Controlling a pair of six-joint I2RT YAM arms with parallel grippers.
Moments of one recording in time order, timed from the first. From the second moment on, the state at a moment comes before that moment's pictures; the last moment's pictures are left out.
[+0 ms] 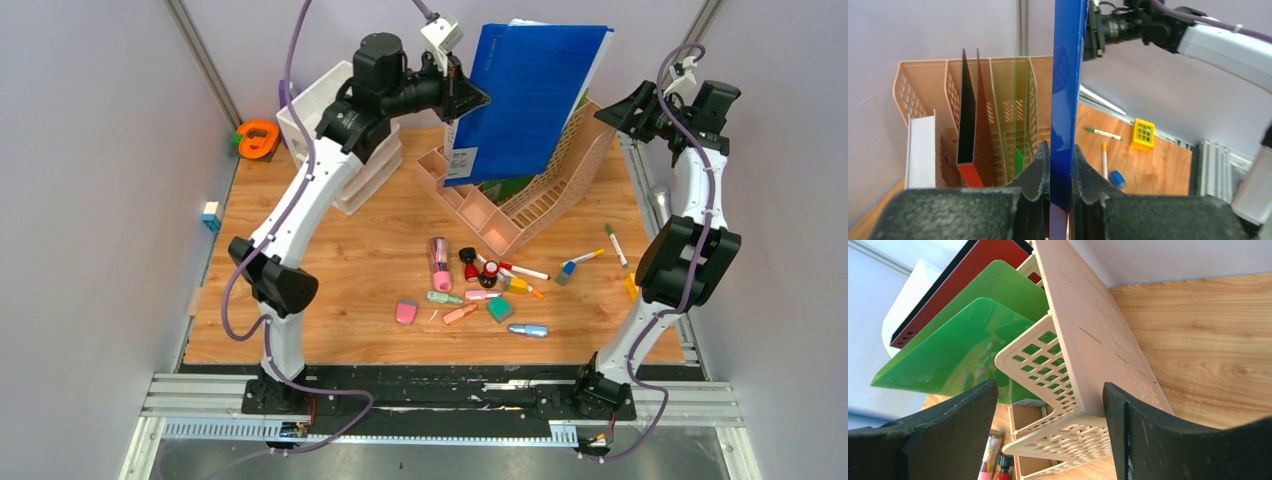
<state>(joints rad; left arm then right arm) -0.59 1.93 2.35 -0.45 0.58 -0.12 -0.40 1.97 1.89 -0.32 -0.92 0.32</state>
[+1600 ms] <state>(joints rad) -0.74 2.27 2.02 0.39 0.44 -0.21 -0.58 1.71 1.56 -0.23 -1.07 0.36</state>
